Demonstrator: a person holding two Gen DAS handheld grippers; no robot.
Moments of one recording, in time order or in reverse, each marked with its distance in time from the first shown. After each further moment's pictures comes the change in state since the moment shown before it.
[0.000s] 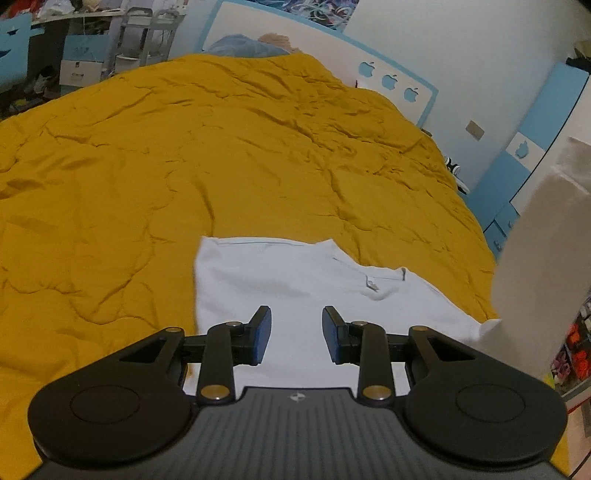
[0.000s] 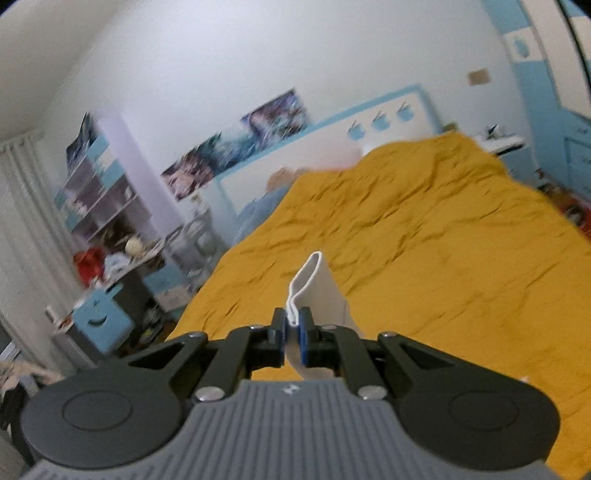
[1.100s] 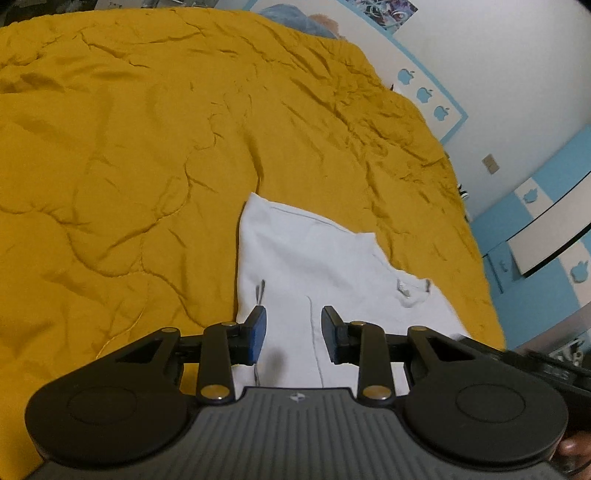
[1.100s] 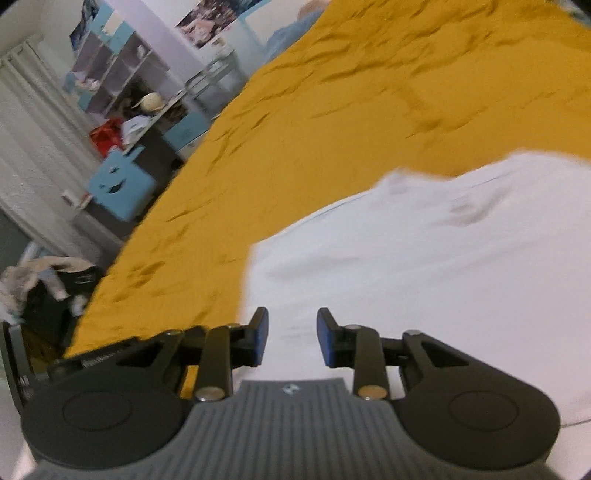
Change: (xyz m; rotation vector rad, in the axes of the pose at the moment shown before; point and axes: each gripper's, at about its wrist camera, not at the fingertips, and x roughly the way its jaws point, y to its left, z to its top) left arm 0.052 0.080 -0.019 -0.220 0.045 -0.074; right arm 0.168 -0.027 -0.223 0.002 0.406 0.049
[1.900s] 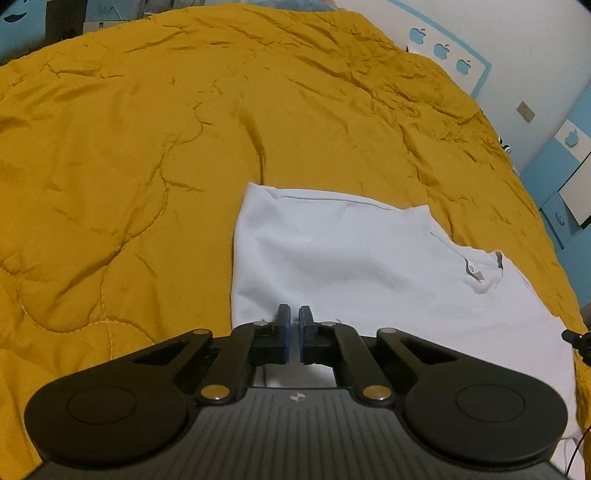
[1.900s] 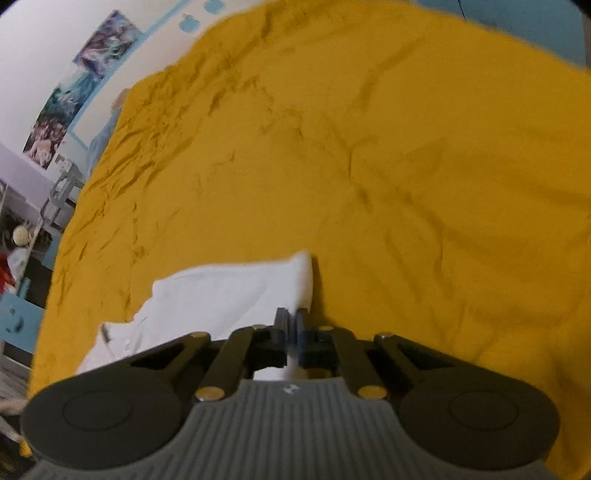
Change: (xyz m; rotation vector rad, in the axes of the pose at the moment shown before) left arm 0.077 -0.020 0.002 0.169 0.037 0.186; right arm -0.058 -0.289 0.057 0.332 -0.151 -0.283
